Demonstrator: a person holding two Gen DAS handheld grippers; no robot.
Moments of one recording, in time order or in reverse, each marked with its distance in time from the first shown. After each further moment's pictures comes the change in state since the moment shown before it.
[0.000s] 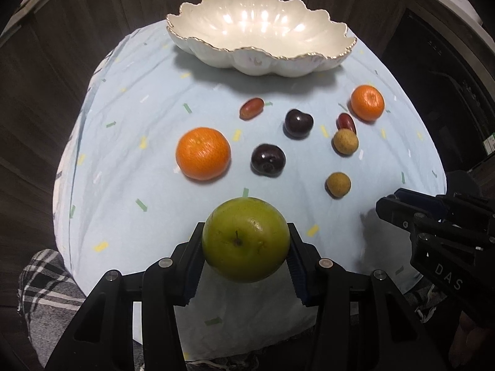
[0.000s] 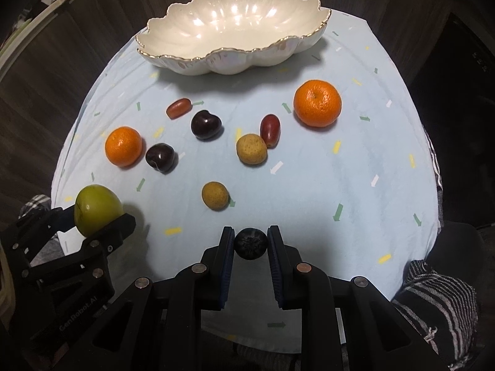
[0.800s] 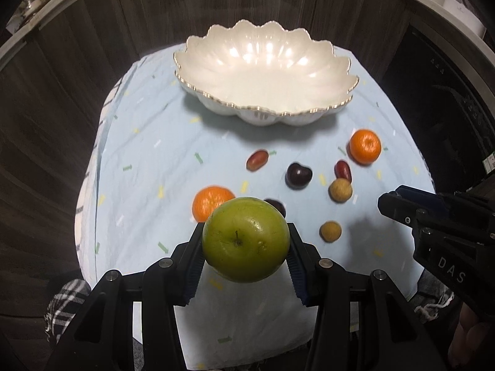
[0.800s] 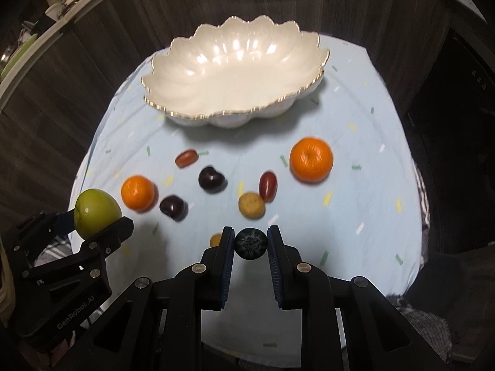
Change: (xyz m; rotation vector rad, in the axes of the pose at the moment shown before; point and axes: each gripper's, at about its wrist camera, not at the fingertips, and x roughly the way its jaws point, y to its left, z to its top) left arm -0.030 -0.004 0.044 0.003 -0.061 0.031; right arm -0.030 -0.006 0.041 0.002 -0.083 0.025
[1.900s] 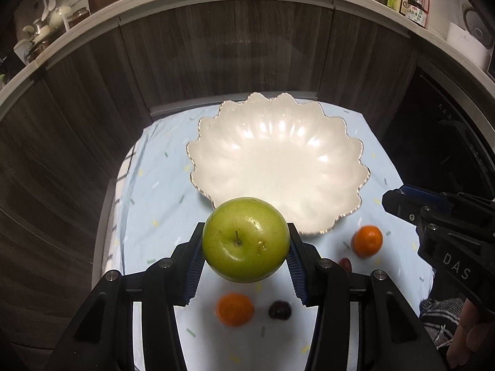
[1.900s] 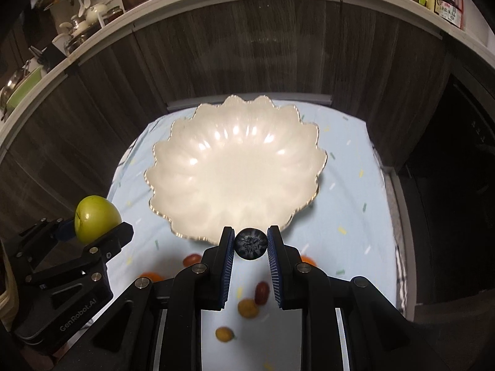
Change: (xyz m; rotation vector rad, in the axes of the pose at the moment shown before) left arm -0.025 0.015 0.100 -0.003 -0.164 0.041; right arm -0.035 -0.006 0.098 -0.007 -0.189 0.007
